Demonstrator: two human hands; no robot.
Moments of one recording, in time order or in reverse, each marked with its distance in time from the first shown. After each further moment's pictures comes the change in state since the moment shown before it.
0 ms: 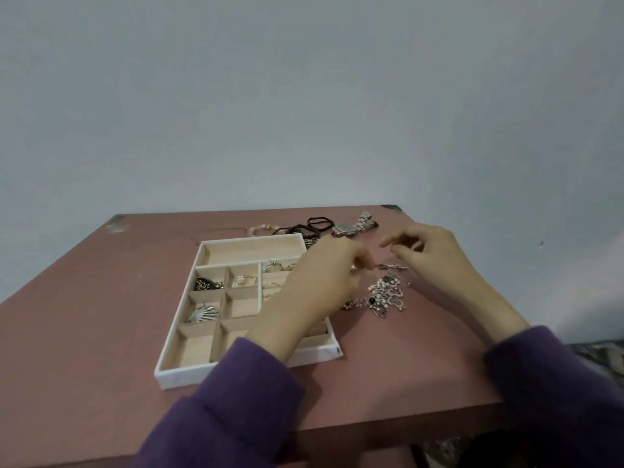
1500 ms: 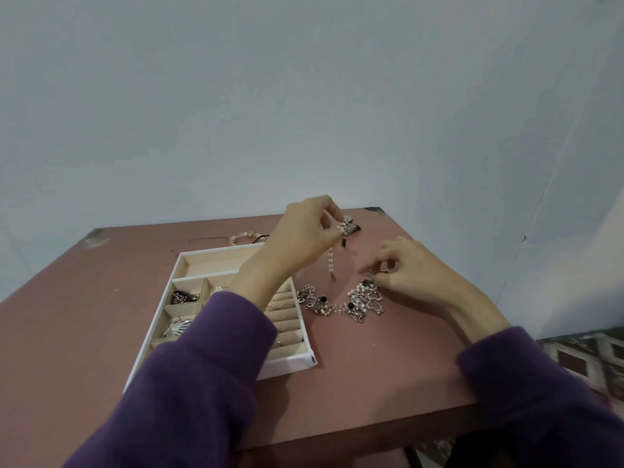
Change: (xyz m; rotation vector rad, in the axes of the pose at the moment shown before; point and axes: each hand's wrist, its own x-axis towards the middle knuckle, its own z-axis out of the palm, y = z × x) left_hand 0.045 -0.004 -0.020 -0.161 0.116 -0.045; right_hand -0.001 0.003 -0.009 -0.272 -0.265 -0.039
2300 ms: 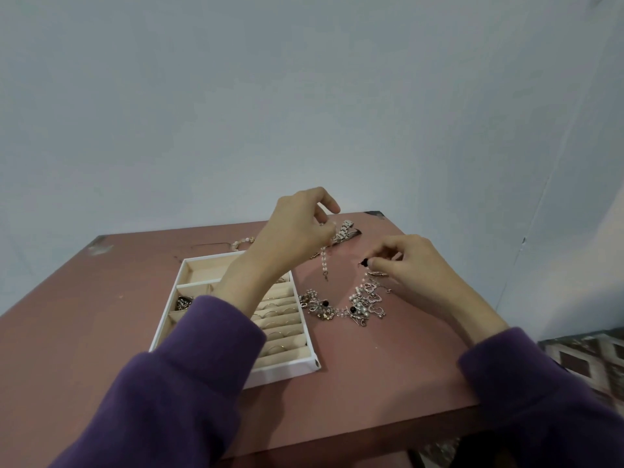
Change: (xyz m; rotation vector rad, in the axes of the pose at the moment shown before) left_hand -0.010 0.013 -0.021 -0.075 0.019 -0.010; right_hand -0.003 -0.008 -0.001 0.364 0.173 0.090
